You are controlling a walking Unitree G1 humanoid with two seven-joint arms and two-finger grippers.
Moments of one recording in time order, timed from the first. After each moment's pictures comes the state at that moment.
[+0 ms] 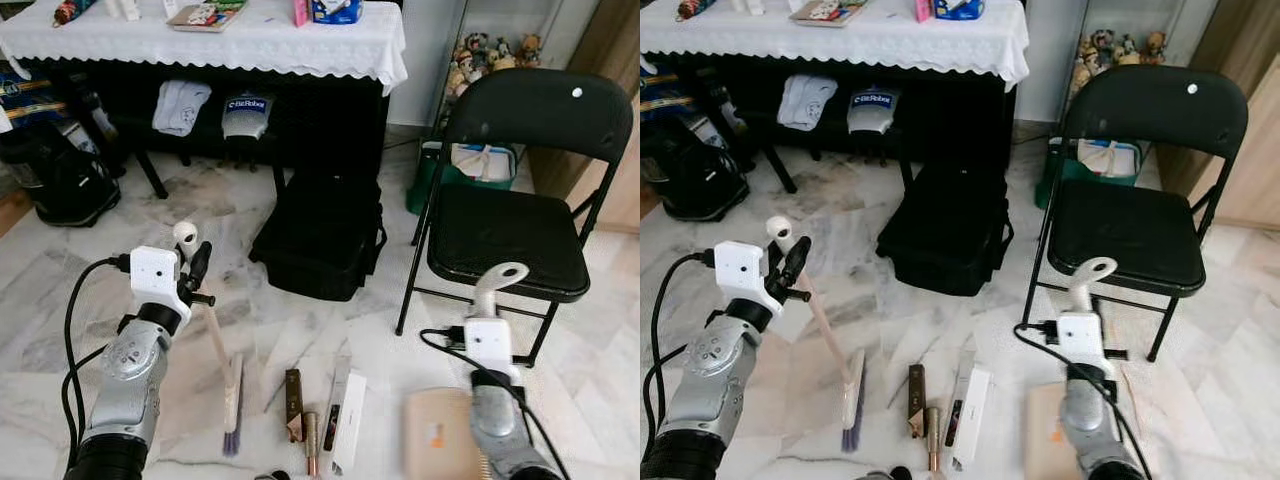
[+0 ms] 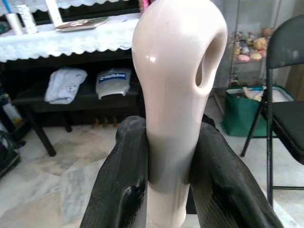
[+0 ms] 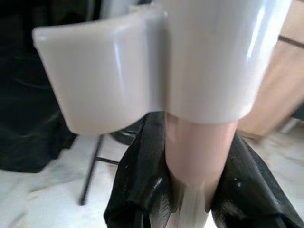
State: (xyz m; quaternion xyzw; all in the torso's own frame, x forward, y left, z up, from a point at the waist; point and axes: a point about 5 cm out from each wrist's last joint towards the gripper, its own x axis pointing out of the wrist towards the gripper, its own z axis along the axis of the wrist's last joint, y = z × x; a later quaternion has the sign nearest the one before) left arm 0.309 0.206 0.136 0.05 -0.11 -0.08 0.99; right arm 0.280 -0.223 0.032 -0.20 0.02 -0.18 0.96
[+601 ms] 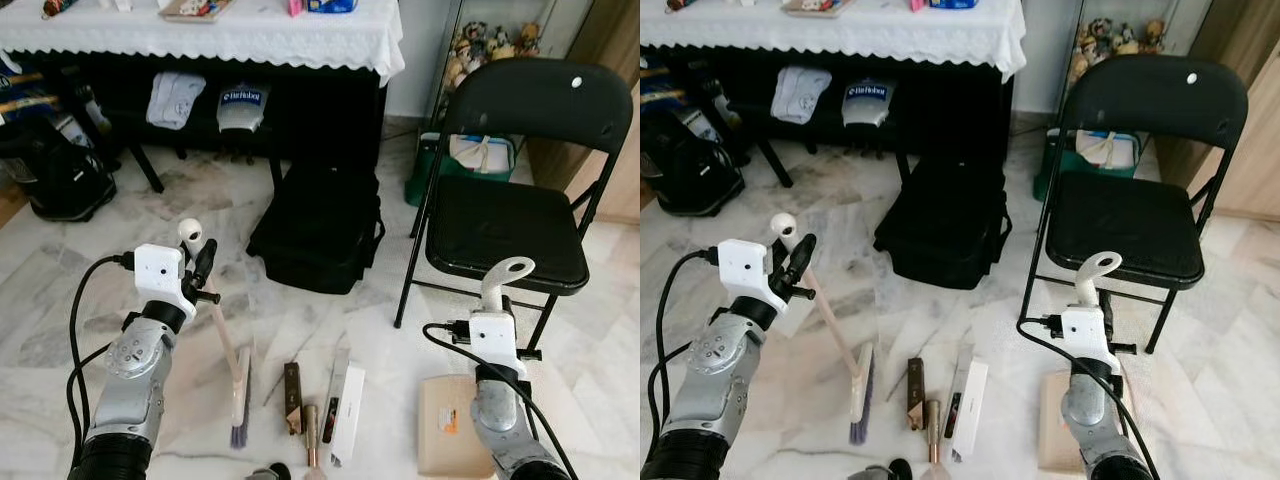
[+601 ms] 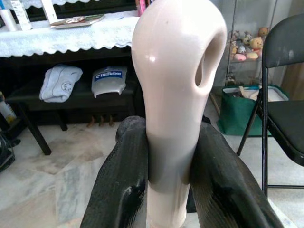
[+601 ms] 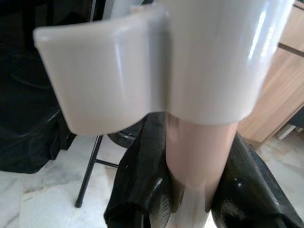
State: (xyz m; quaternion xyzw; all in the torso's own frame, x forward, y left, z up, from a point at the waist) left arm 0.307 0.203 0.147 0.05 -0.13 -0.08 0.99; right arm 0.286 -0.214 0.037 -0.22 -0.01 -0.17 0.96
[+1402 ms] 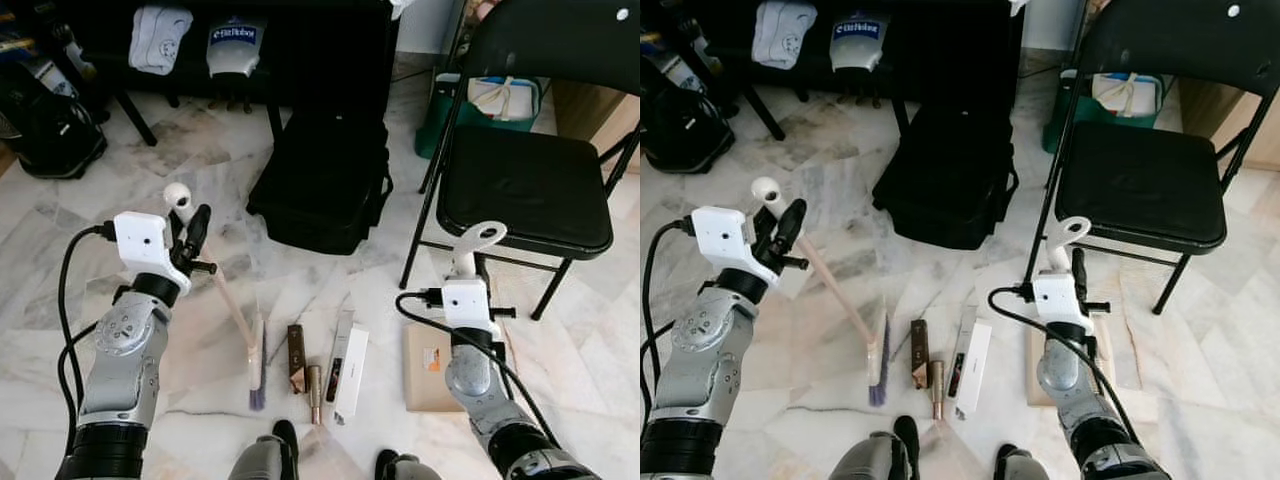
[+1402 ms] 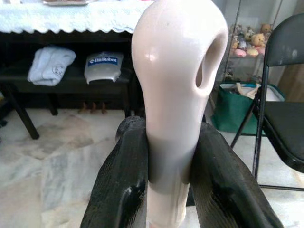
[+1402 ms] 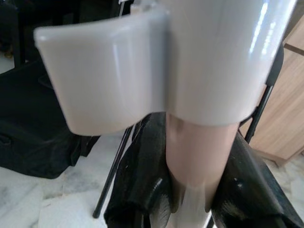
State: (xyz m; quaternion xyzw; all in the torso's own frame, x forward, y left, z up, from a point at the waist) left arm 0.311 0.197 0.186 0.01 -0.16 -0.09 0.98; right arm 0.318 -0.185 0.073 -0.22 -0.09 -0.15 0.96
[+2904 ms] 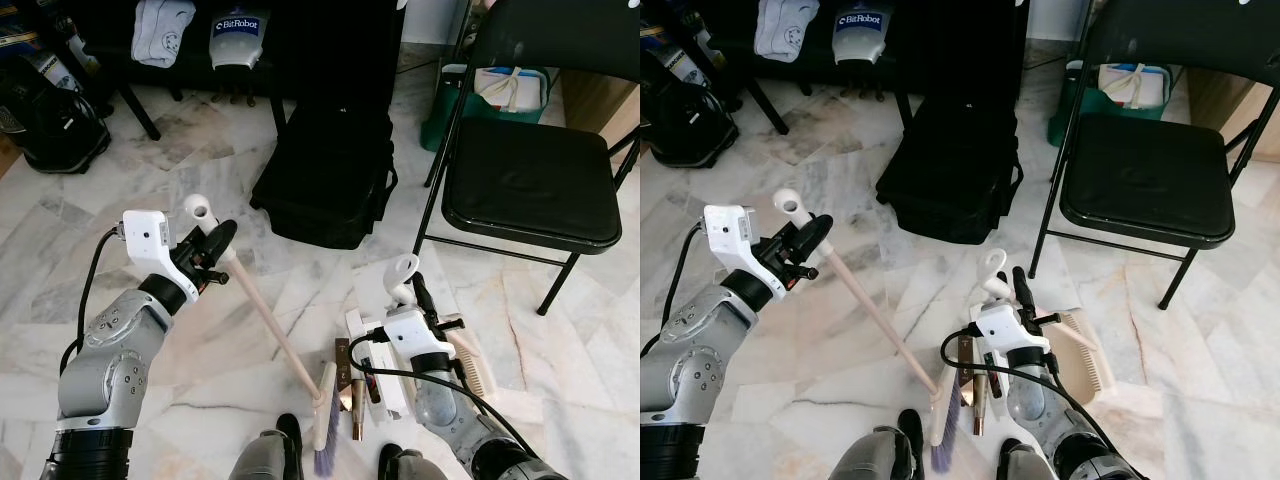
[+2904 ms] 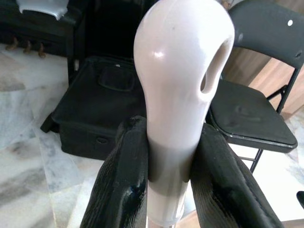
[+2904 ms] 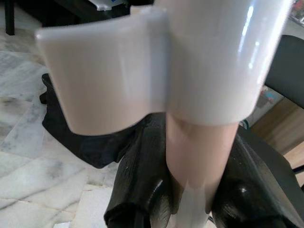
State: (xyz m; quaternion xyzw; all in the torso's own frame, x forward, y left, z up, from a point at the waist) left arm 0.302 0.187 0.185 -0.11 -0.05 -0.20 0.97; right arm 0.297 -0.133 0.046 -0.31 -0.11 0.00 0.94
